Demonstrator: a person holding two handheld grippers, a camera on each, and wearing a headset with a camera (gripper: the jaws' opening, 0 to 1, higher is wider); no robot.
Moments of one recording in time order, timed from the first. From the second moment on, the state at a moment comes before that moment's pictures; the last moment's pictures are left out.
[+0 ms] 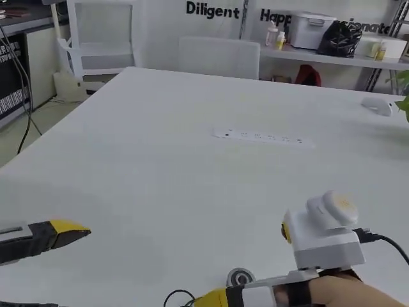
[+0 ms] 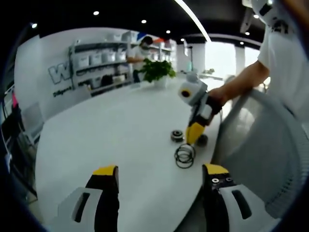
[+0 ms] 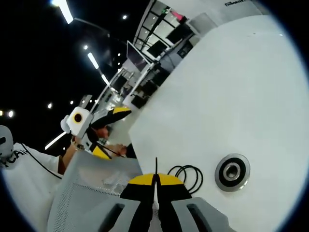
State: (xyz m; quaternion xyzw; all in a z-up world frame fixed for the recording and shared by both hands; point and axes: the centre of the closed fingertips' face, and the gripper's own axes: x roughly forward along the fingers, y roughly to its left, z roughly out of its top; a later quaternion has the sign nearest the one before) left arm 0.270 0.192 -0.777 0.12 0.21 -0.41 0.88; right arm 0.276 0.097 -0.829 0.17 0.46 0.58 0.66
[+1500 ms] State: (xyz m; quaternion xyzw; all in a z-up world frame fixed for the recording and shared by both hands) left arm 0.266 0.186 -0.787 0.12 0.22 -0.41 0.88; right arm 0.287 0.085 -0.863 0.11 0.48 0.53 0.69
